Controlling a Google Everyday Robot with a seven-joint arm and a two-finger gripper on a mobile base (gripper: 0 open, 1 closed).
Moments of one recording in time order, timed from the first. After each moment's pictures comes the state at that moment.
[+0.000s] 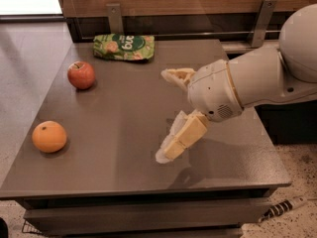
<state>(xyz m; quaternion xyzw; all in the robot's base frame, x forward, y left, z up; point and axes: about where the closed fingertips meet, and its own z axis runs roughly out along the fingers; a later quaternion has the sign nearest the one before) 0.428 -0.008 0.922 -0.62 0.62 0.27 0.39</state>
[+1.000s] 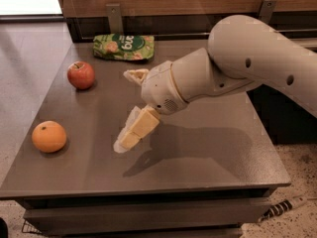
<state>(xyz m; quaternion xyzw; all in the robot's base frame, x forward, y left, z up) 0.464 0.077 0.895 -0.64 0.60 0.29 0.38</state>
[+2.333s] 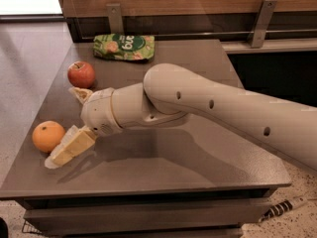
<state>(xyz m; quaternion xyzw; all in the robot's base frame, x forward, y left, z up) 0.453 0.211 0.869 -0.60 0.54 0.39 0.44</state>
